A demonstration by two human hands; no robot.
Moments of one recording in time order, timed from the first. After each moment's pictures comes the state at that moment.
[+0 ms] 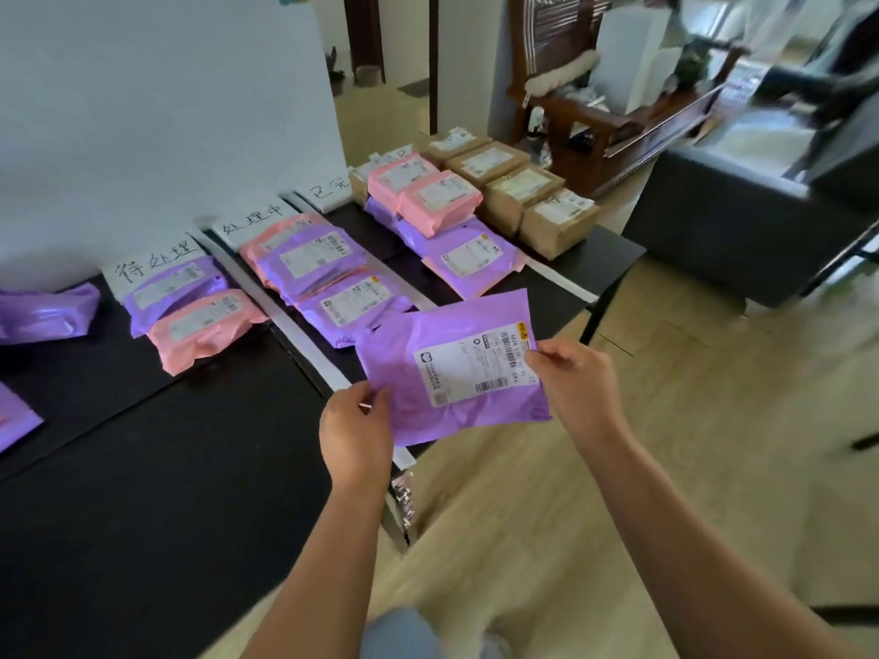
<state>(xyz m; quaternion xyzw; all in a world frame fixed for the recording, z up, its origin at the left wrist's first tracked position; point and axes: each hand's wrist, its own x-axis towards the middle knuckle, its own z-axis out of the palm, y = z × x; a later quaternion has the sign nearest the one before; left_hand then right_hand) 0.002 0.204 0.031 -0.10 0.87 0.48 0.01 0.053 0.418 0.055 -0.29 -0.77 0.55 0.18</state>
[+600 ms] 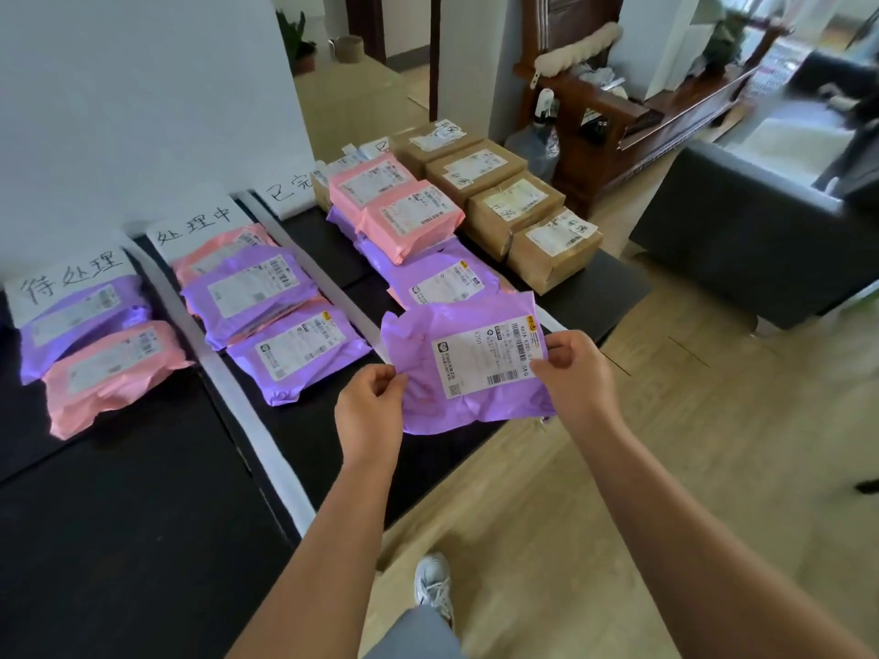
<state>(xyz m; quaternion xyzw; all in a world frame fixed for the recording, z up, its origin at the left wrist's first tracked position) -0.127 0.344 0.007 -0.10 0.84 0.53 0.06 -0.076 0.553 0.030 -0.34 -0.78 0.51 0.11</state>
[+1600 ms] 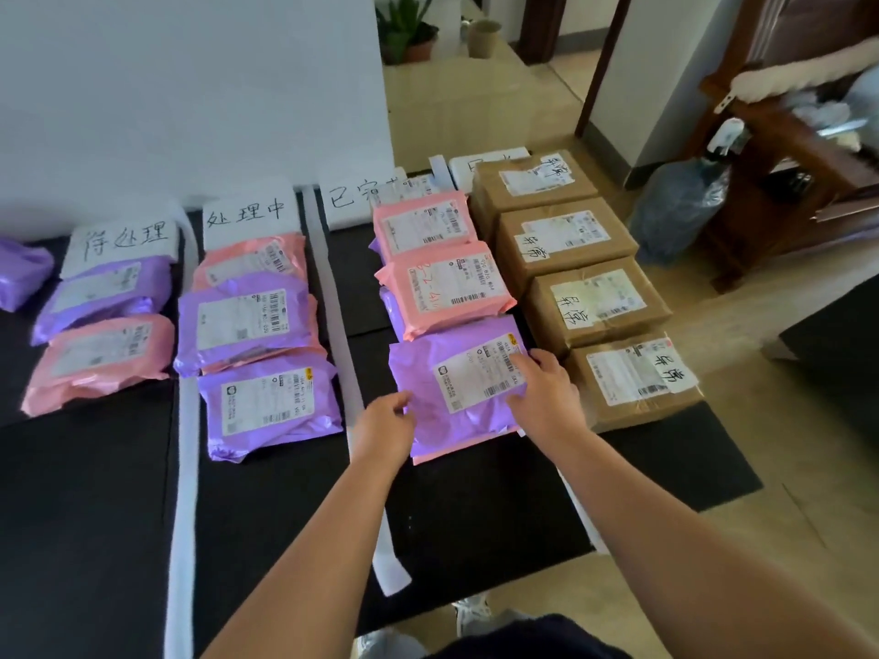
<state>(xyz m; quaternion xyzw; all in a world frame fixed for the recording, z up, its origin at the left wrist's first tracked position) -0.302 0.458 -0.065 -0.22 0.86 0.44 0.15 -0.340 0.668 -0.044 -0.04 -0.96 0.21 -0.16</state>
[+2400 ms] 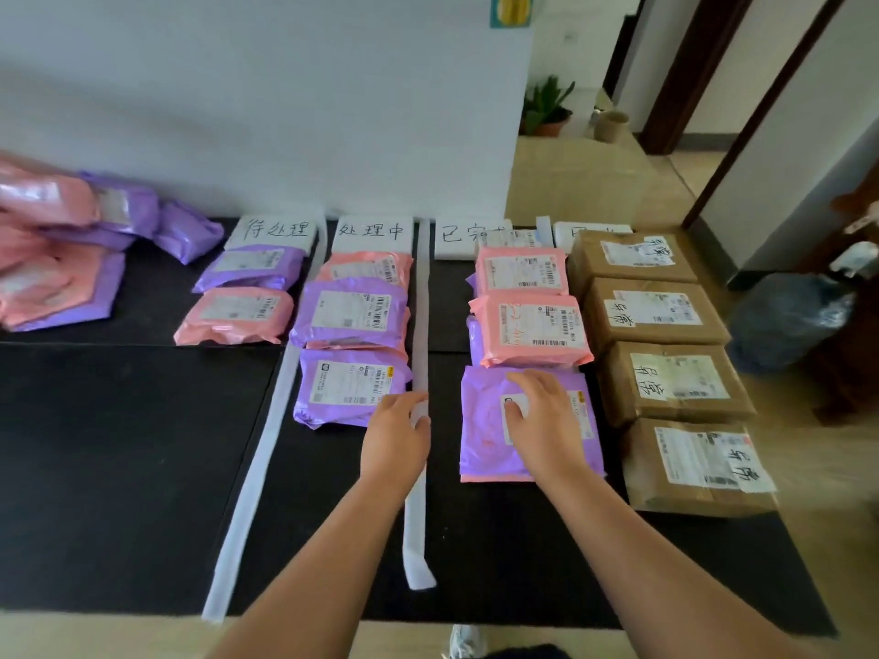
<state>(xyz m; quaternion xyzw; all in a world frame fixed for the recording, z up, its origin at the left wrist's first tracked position) -0.255 0.430 -0.016 -0.26 0.88 0.39 0.00 -0.328 0.602 -0.013 0.13 -0.94 0.32 -0.01</state>
